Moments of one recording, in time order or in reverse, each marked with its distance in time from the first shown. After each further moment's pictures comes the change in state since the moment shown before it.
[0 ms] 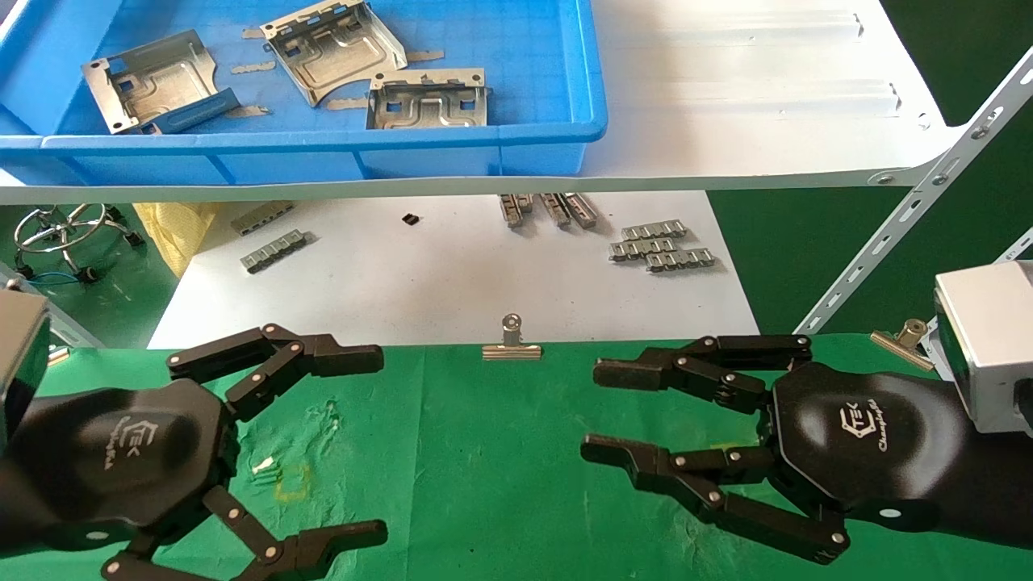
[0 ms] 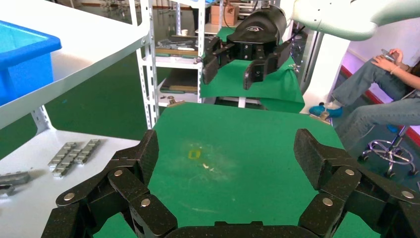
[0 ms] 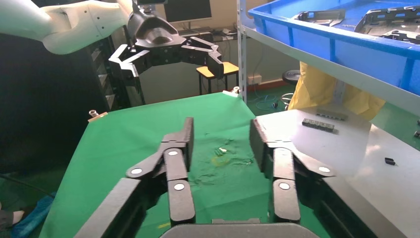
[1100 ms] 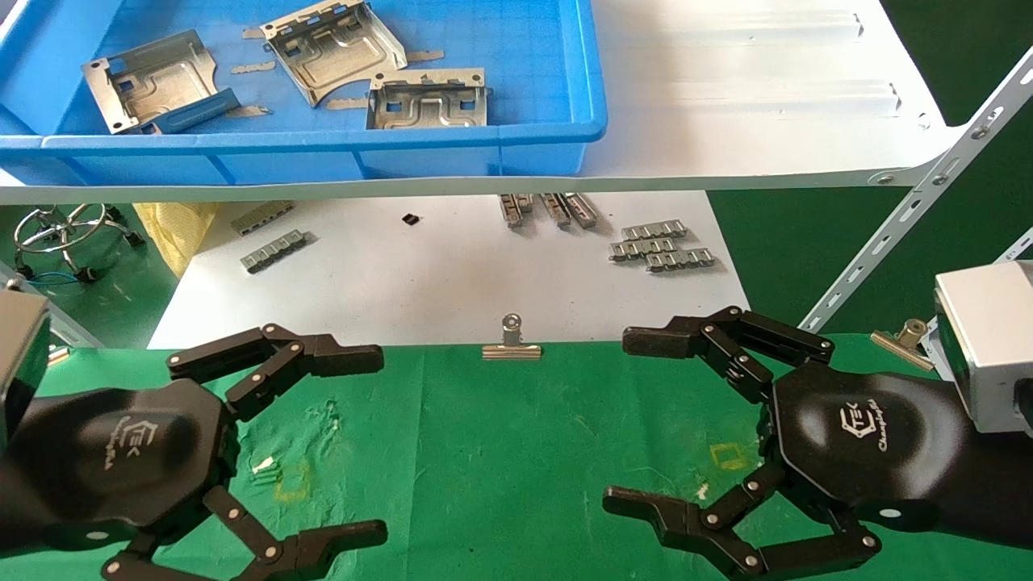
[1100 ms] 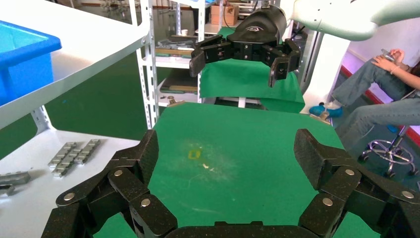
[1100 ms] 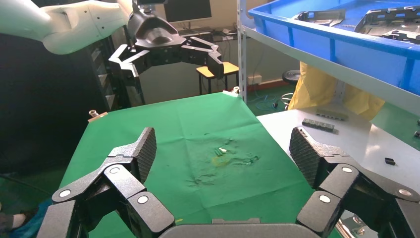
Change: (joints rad) left arm 0.000 0.000 0.000 0.000 0.000 0.000 0.000; right arm 0.000 0.000 0.000 0.000 0.000 0.000 0.000
